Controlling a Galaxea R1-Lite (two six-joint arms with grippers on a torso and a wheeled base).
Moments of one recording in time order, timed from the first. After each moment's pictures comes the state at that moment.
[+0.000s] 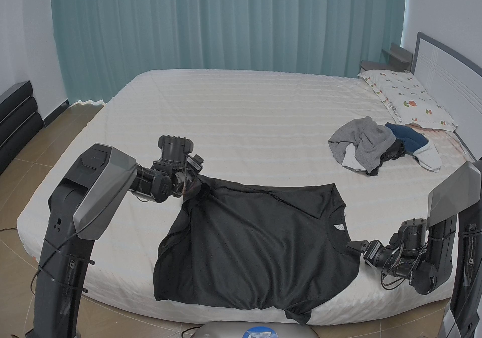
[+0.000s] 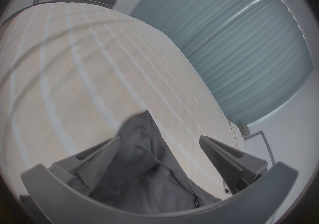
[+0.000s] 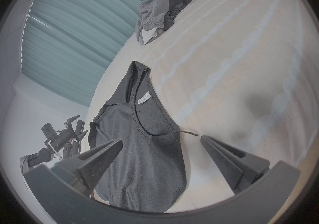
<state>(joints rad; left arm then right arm) -0.31 2.59 -1.75 -0.29 0.17 -1.03 0.13 2.38 -0.19 -1.55 0.17 0.82</state>
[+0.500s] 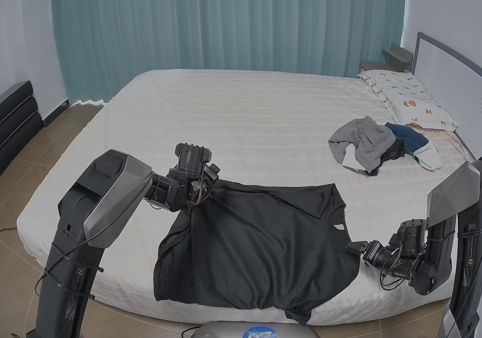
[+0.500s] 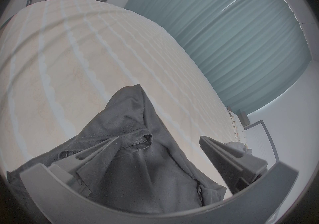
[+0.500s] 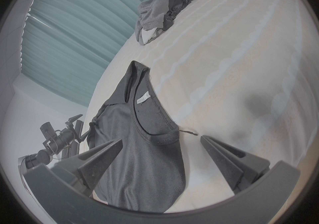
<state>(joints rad) -0.38 2.62 -1.74 -0.29 0.18 -1.03 0.13 2.38 -0.19 -1.55 0.16 0.82</state>
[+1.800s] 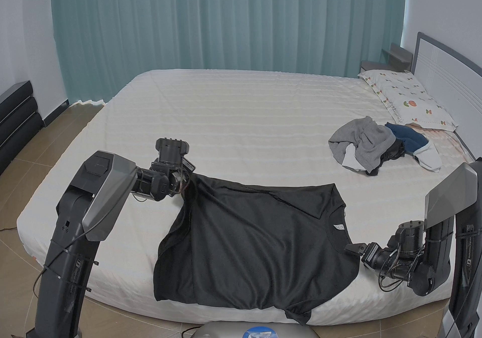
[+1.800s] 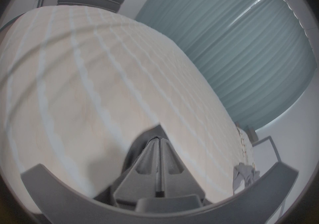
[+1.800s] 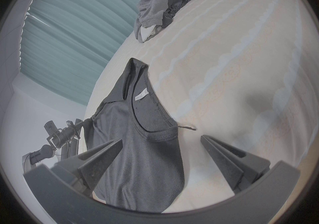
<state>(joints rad) -0.23 2.69 -1.91 -0.24 0.23 -1.00 0.14 2.40 -0.19 -1.55 0.16 0.82</state>
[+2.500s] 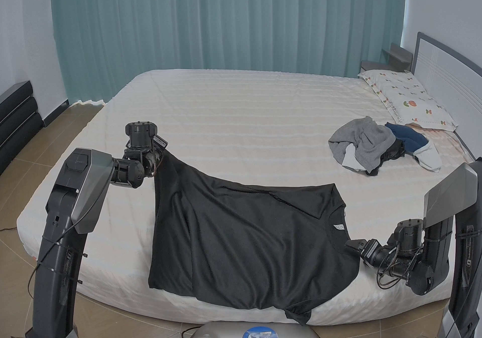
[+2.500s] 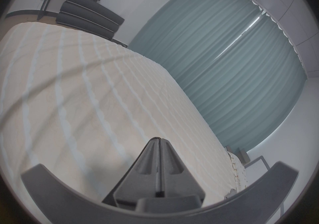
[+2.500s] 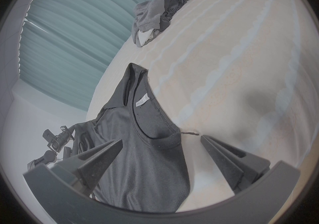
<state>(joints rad) -0.10 2.71 -2.00 -0.41 0.23 -0.94 0.15 2.39 -0.21 -1.55 0.12 0.87</state>
